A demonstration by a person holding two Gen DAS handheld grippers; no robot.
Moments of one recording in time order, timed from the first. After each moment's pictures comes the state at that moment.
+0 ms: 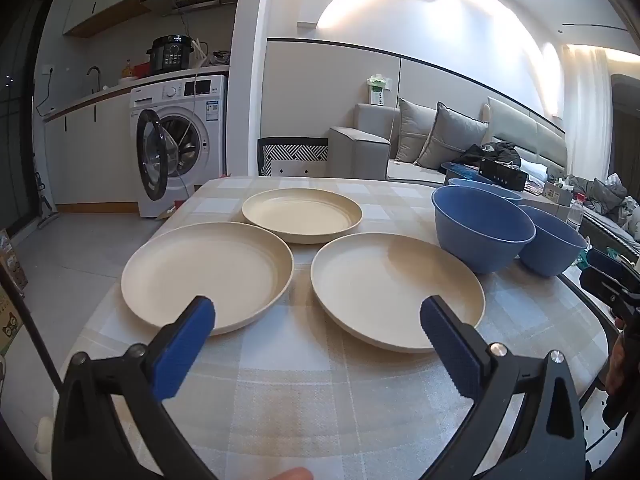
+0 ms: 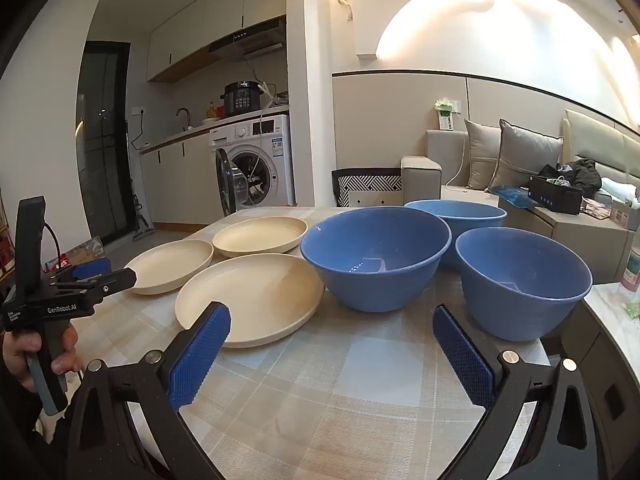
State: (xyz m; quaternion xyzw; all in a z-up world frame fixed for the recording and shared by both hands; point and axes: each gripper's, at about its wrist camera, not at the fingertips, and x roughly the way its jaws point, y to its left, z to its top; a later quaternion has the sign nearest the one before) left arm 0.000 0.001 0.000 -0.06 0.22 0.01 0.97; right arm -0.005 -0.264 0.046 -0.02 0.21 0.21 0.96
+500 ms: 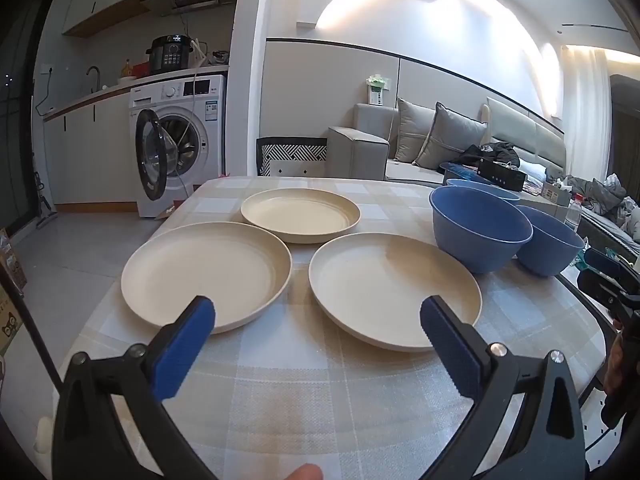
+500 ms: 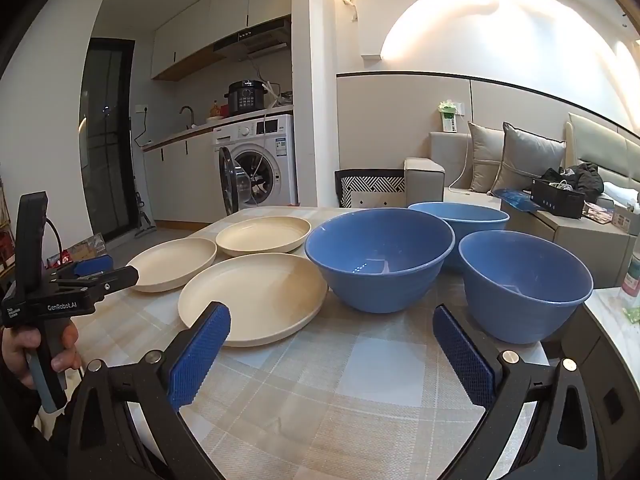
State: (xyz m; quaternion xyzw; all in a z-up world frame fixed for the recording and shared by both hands) left arm -0.003 0.000 0.002 -0.05 0.22 0.01 0.97; right arm -0.005 -0.269 0.047 -0.02 0.20 0.21 0.96
